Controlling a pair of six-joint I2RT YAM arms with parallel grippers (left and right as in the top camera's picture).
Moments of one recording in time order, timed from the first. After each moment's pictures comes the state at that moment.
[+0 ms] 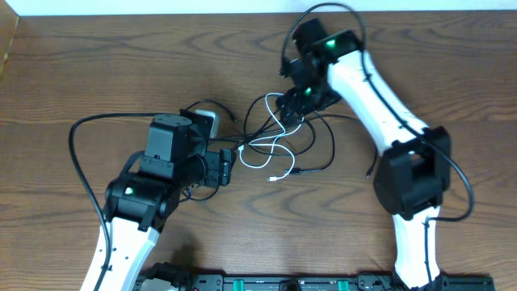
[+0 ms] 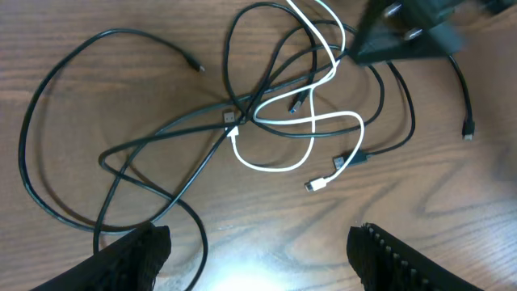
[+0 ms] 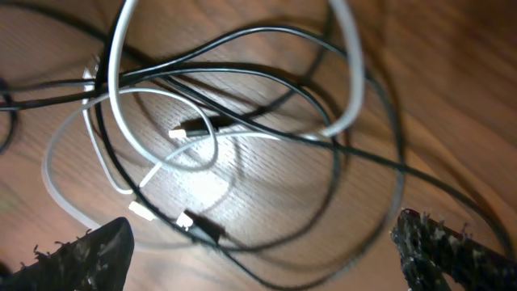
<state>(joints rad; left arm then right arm) -0.27 1.02 0.96 -0.86 0.19 -0.12 0.46 2.22 2.01 -1.27 -0.21 -0.11</state>
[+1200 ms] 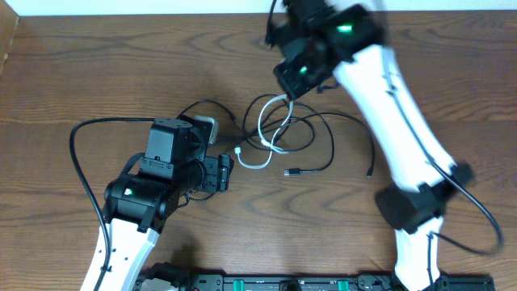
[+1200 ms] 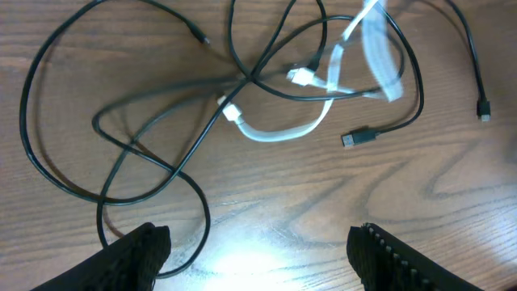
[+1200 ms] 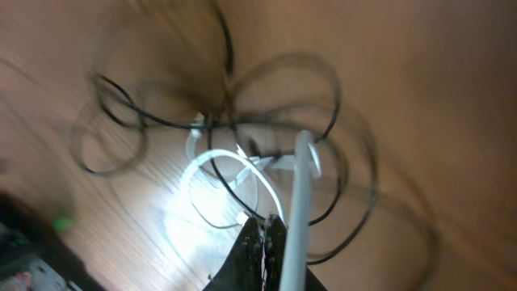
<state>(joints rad) -0.27 1.03 0.96 -0.92 0.18 -0.12 0.52 2.07 2.50 -1.52 -0.20 -0.06</state>
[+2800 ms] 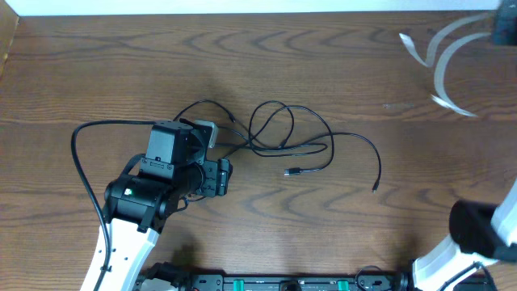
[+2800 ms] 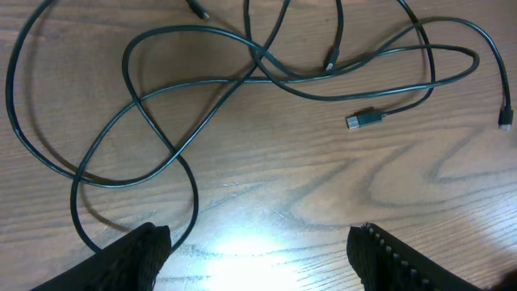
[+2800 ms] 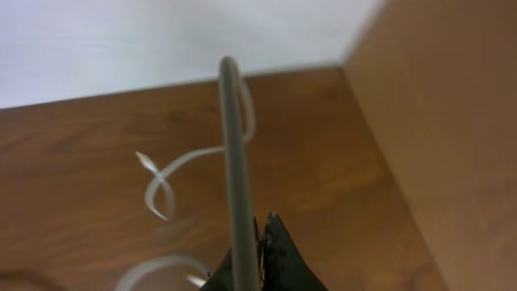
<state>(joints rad) -0.27 1.03 0.96 -0.97 0.18 -0.12 -0.14 1.86 2.63 -1.48 0.28 0.01</state>
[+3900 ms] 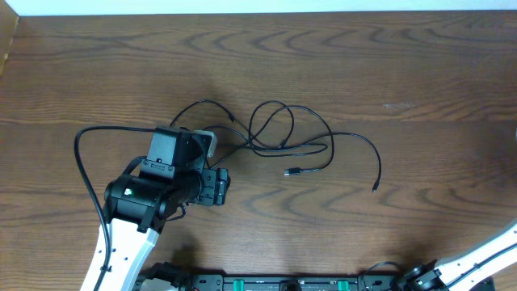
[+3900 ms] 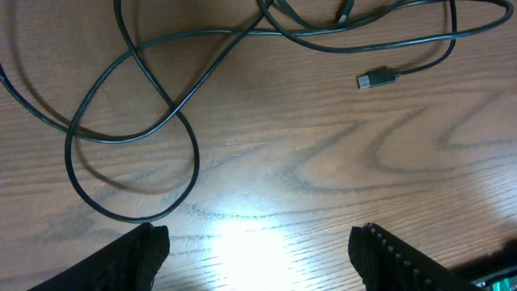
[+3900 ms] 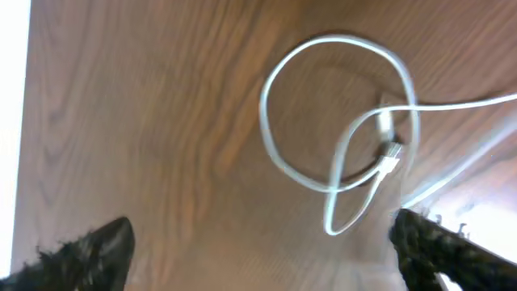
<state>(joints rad) -0.27 1.03 0.96 -1.08 0.18 -0.12 -0.95 2.47 2.62 -1.46 -0.40 0.19</state>
